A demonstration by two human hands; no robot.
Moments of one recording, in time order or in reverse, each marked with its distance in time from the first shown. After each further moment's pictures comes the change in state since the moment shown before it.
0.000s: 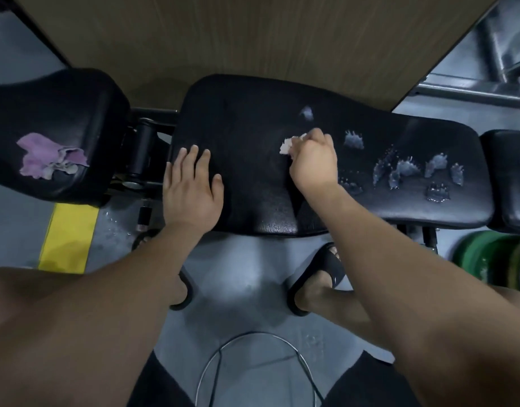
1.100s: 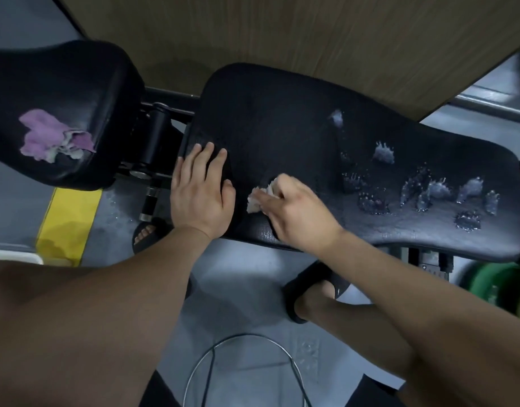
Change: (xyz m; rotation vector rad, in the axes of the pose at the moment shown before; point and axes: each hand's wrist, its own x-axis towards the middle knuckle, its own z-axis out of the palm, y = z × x) left_hand 0.000 -0.007 0.008 -0.033 0.134 0.001; right_hand -0.059 -0.034 0.002 0.197 -0.067 -0.748
